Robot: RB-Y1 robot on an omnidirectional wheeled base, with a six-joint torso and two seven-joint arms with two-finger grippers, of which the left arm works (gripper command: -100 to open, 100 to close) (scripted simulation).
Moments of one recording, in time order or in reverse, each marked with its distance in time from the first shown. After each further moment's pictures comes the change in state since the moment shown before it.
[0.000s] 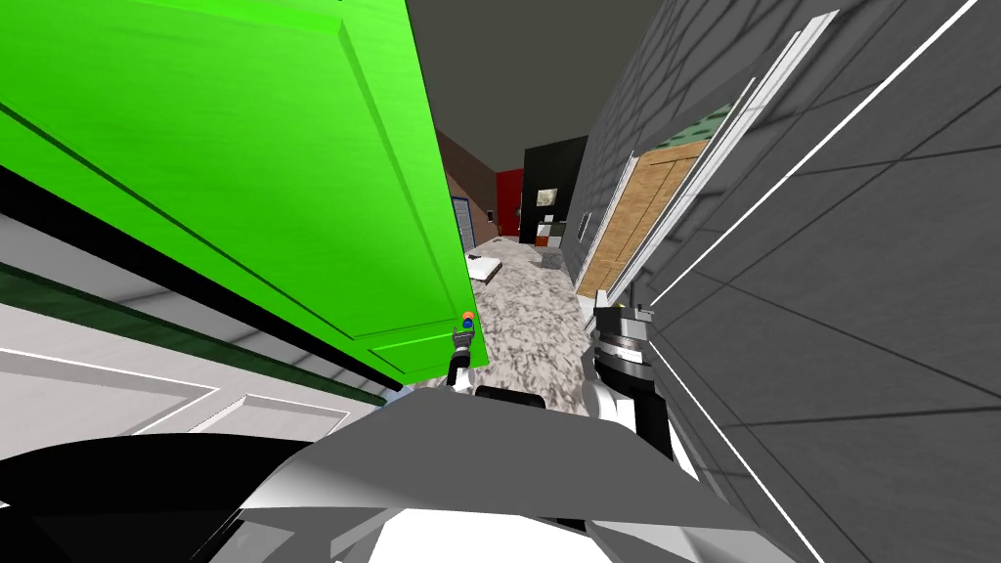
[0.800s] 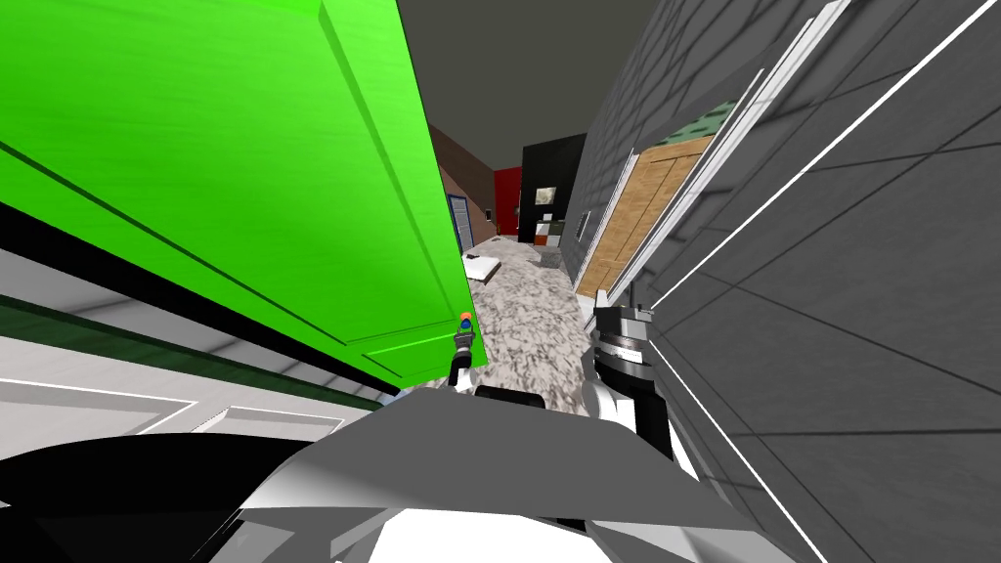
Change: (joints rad) arm -0.004 -0.013 -0.002 0.013 -0.001 -0.001 0.003
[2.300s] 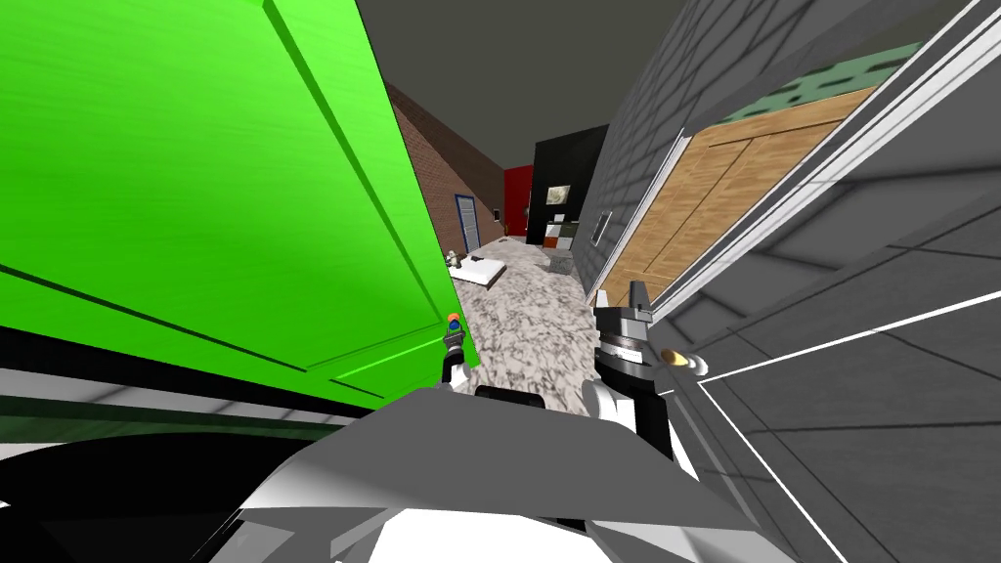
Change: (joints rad) arm -0.012 0.017 0.123 -0.004 0.090 0.017 -0.033
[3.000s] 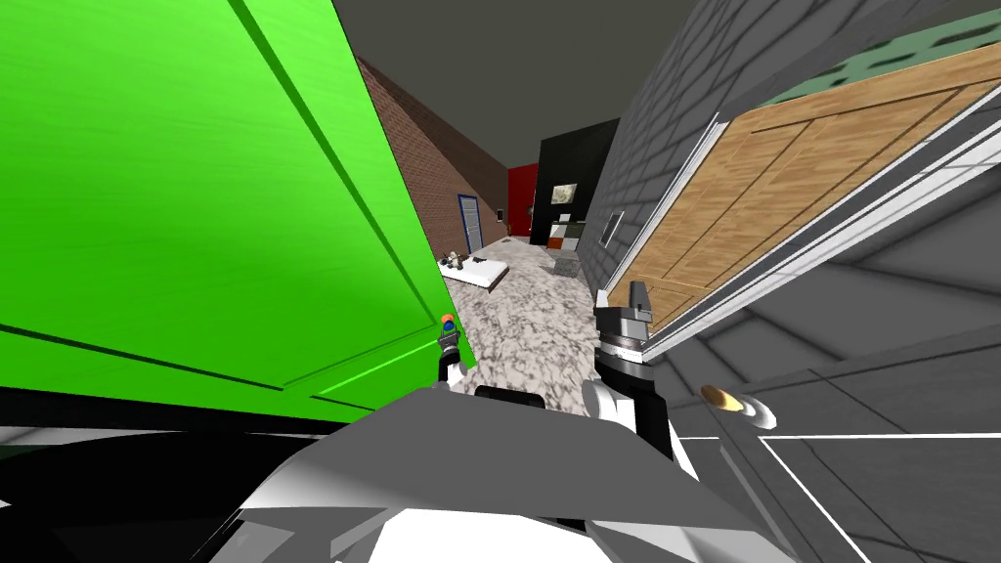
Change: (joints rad) arm -0.023 0.024 0.046 0.045 0.032 -0.019 -0.004
